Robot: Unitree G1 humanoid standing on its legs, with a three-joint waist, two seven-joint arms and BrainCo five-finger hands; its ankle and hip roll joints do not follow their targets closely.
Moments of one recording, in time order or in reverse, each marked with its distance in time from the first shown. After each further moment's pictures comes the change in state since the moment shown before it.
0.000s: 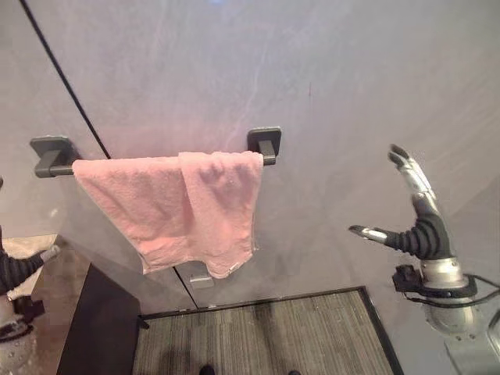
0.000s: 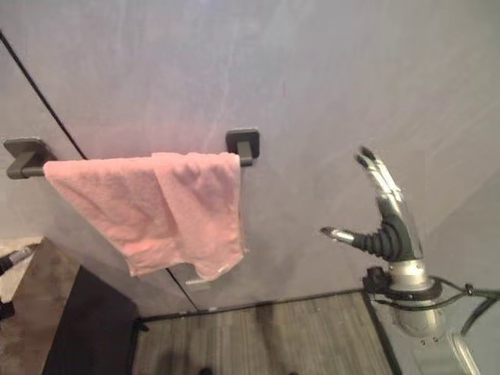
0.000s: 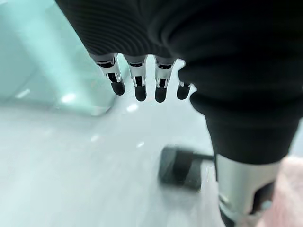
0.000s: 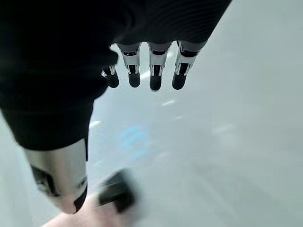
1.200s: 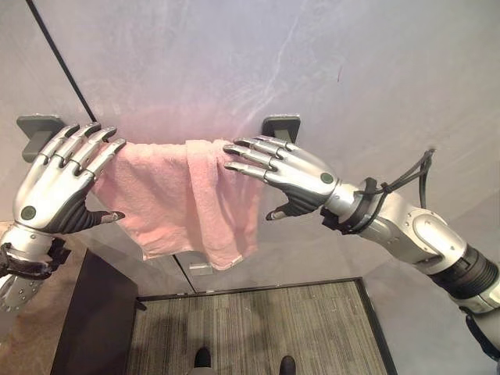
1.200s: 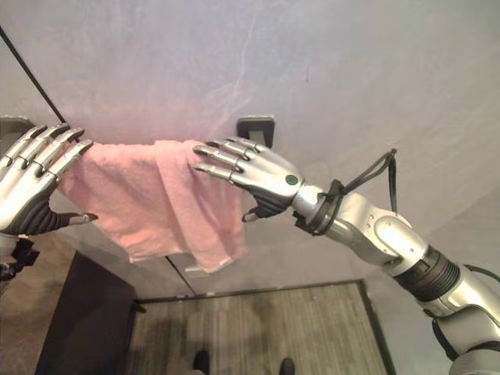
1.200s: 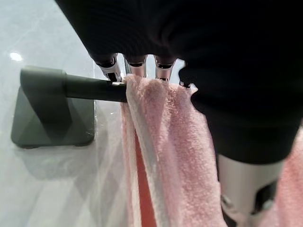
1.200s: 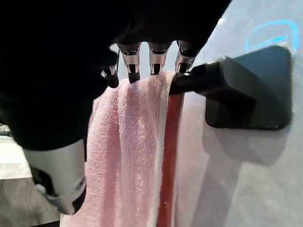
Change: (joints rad) left arm -0.215 0.370 -0.214 0.041 0.030 -0.132 -0.253; right arm -0.900 -0.131 0.667 0.281 -0.286 0.058 0.275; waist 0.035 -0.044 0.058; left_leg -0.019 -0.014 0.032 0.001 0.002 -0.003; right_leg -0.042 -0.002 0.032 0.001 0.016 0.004
